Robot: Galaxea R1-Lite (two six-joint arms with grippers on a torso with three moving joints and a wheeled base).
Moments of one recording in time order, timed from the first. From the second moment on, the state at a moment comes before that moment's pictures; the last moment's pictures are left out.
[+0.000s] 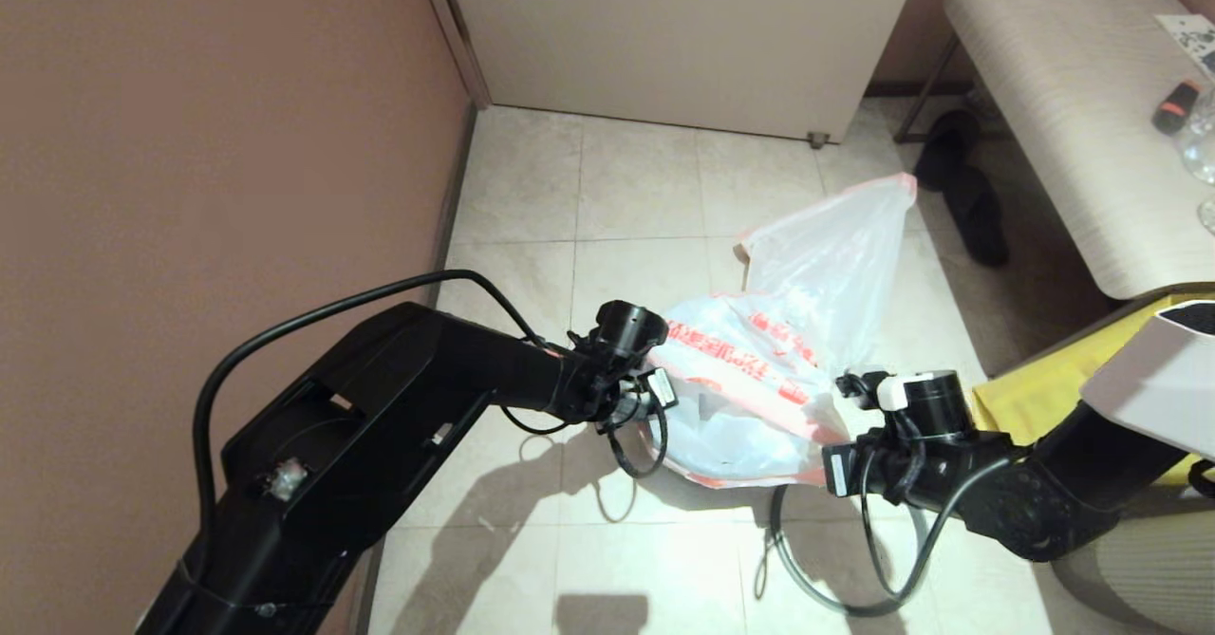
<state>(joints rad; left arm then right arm) -0.59 2.50 -1.78 0.03 0.14 -0.70 0.32 2.14 -0.77 -0.72 -0.03 0.12</state>
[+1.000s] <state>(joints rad) -0.61 2.50 -1.76 0.03 0.14 -0.68 0.27 2.23 -0.98 -0.71 -0.07 0.11</state>
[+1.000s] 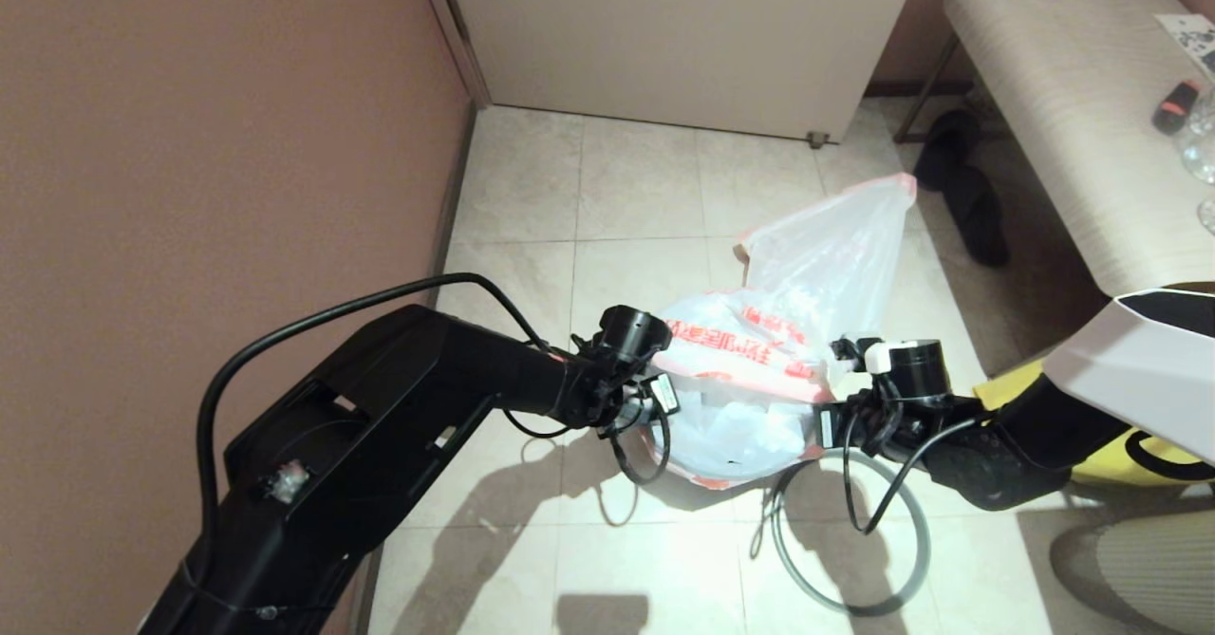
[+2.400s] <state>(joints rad) -0.68 2.44 -1.61 0.03 0.00 -0.52 0.25 2.22 -1.18 -0.59 -0.06 0.12</state>
